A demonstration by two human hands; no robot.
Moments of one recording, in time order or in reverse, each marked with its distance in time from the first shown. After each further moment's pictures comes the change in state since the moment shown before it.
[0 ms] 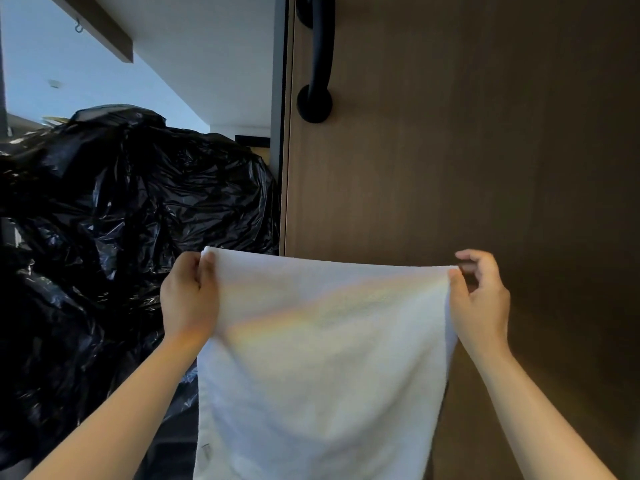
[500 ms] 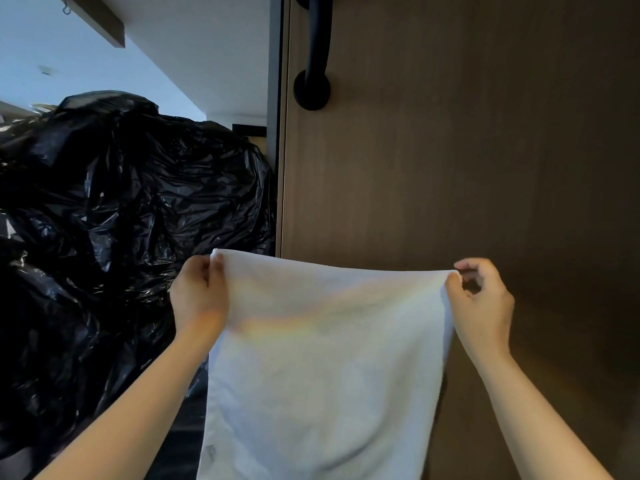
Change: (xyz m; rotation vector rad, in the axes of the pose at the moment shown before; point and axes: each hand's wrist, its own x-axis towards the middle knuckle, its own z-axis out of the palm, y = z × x) left_hand -0.013 0.008 0.015 0.014 -0.030 -0.170; right_hand -0.013 -0.002 -0.005 0.006 -0.009 0.119
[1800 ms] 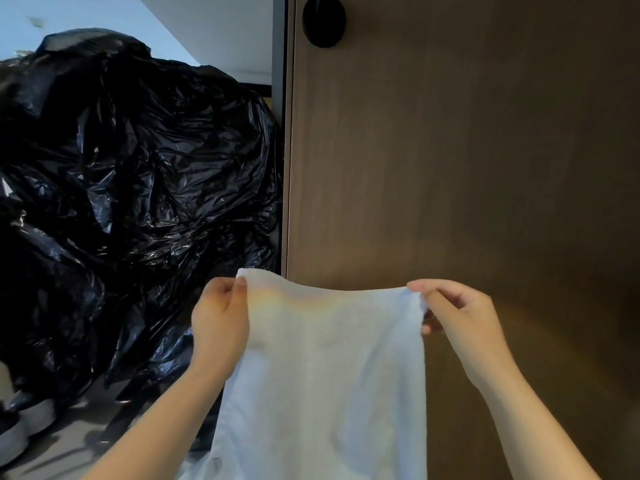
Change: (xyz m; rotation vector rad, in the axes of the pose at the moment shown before) left_hand -0.068 -0.023 -0.004 -0.042 -0.194 -0.236; right_hand -0.065 -0.014 0.008 0.221 -0.414 0.306
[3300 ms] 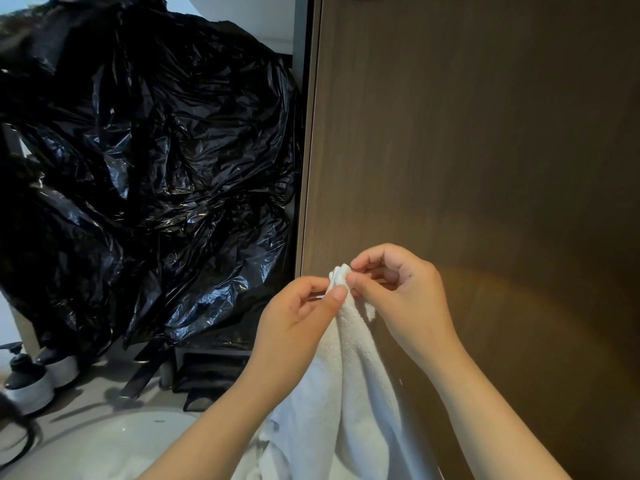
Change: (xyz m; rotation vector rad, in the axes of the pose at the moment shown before) left_hand -0.072 0.025 0.000 -0.292 -0.480 0.105; right_hand -0.026 -0.023 0.070 -0.018 -0.232 -0.352
